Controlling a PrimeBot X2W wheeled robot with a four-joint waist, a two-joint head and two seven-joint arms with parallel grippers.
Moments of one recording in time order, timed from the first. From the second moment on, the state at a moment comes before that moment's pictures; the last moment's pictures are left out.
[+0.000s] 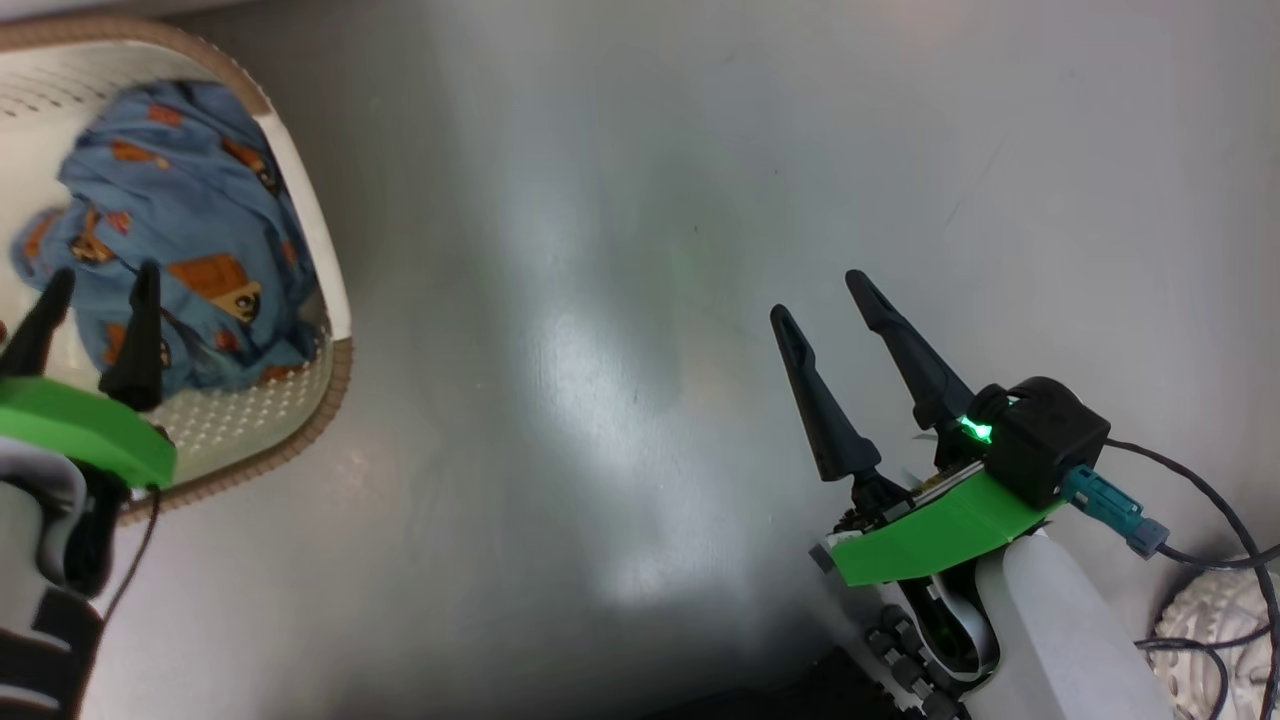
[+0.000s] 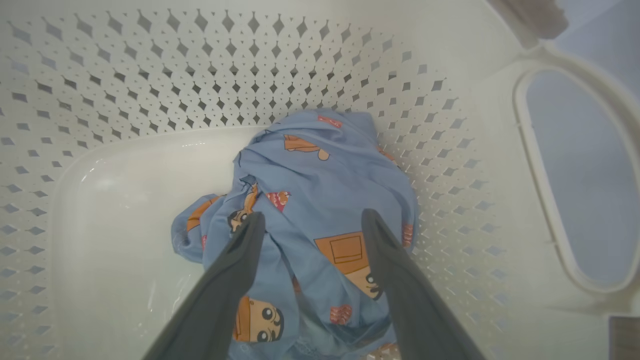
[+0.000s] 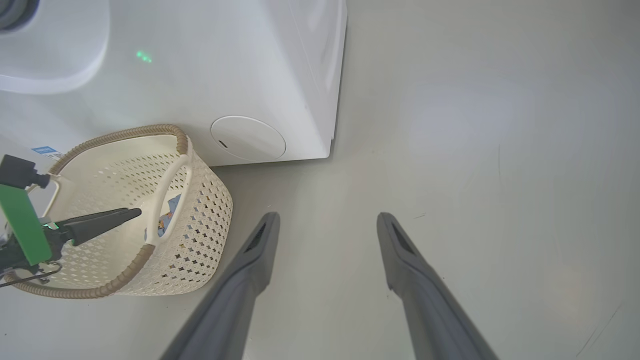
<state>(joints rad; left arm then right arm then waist) -0.66 0.38 -0.23 0.70 -0.55 -0.13 -0.26 -0.35 -0.05 0.25 0.10 0.27 0.13 -0.26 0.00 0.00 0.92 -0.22</state>
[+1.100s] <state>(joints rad) -1.01 0.53 -0.59 0.90 -0.96 -0.13 0.01 -0.37 -0.05 0.31 0.09 0.33 0.13 -0.26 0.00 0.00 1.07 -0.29</state>
